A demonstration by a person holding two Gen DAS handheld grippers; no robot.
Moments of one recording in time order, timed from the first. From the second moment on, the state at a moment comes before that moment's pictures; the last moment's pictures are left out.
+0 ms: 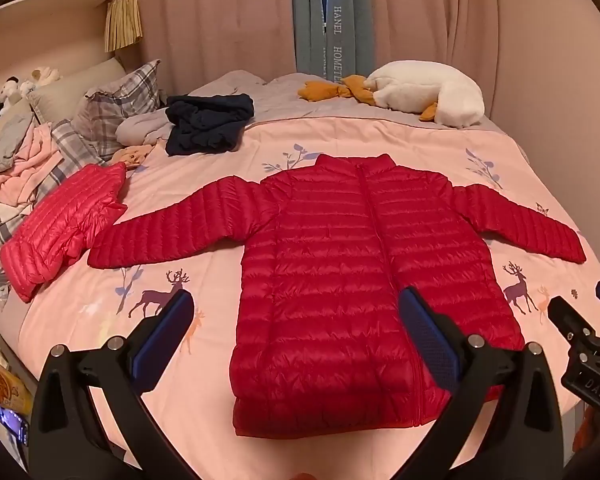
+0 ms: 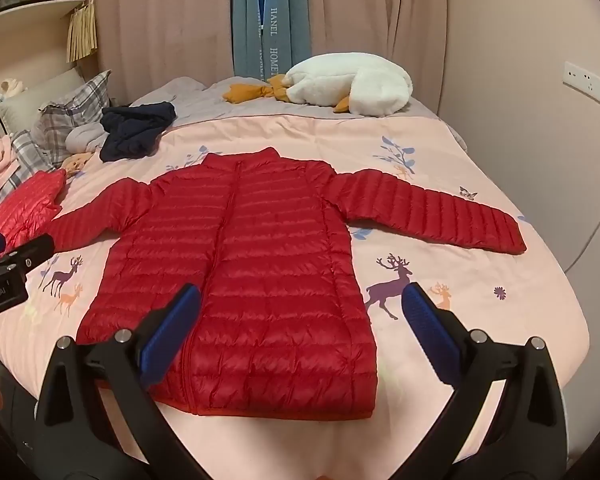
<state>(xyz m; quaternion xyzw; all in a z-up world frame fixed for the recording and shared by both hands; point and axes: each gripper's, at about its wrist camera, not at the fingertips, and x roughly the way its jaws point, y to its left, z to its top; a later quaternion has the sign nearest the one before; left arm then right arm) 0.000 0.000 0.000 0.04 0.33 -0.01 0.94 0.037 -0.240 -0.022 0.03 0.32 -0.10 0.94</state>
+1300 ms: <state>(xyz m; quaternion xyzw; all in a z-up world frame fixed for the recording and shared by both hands) -0.001 -0.010 -0.012 0.06 0.35 -0.01 0.94 0.037 -0.239 -0.022 0.02 0.34 -0.11 0.93</state>
